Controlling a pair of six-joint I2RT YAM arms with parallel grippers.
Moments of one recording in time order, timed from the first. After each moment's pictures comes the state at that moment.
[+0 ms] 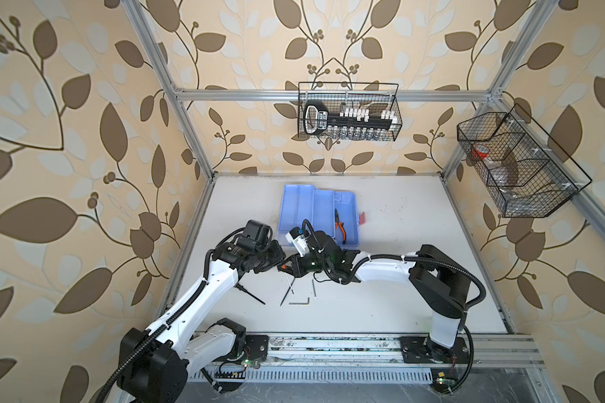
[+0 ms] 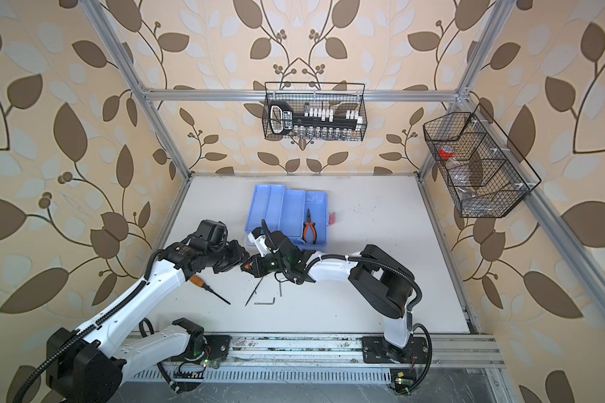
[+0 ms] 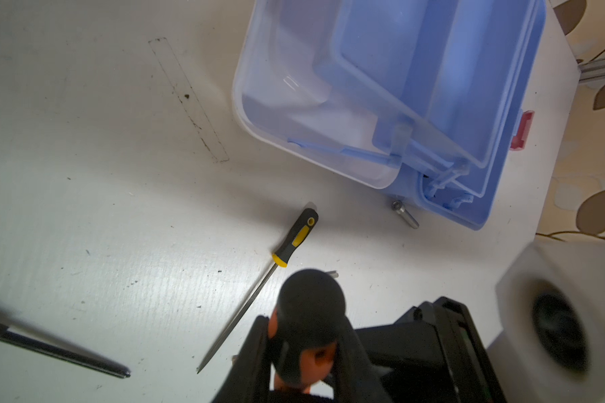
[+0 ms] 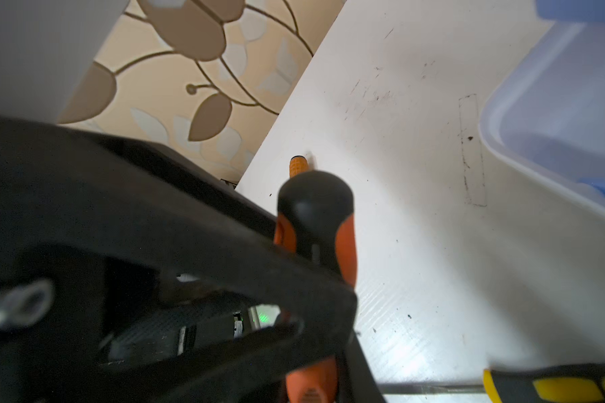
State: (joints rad) left arm -0.36 1.06 0.82 -0.74 0.19 -0.82; right arm 0.96 1.88 1.10 0.30 -0.37 0.67
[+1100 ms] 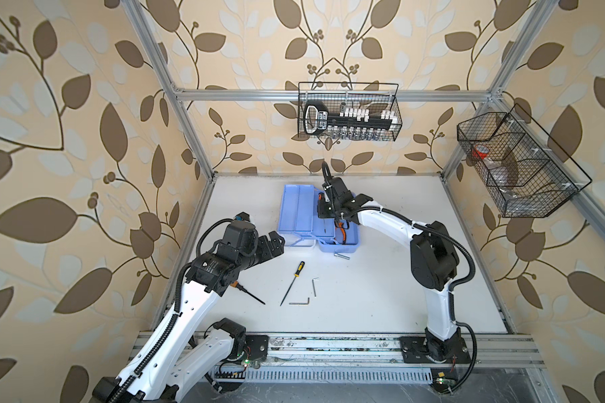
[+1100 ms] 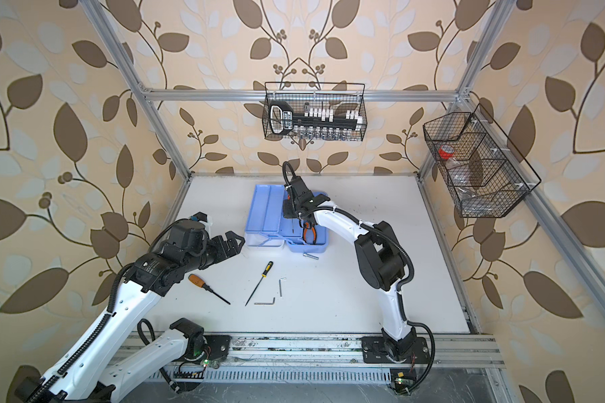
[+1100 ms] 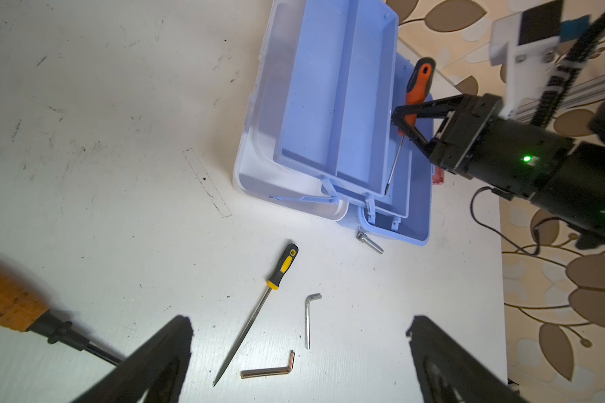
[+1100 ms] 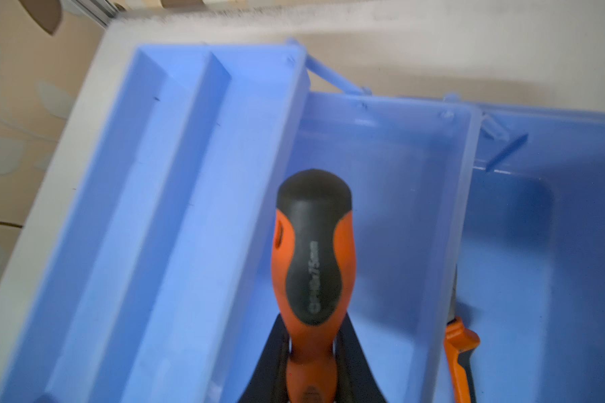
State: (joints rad) left arm -0.36 0.85 0.92 -0.83 0.06 -0.73; right arm 0.62 2.09 1.71 -0.46 0.09 0.48
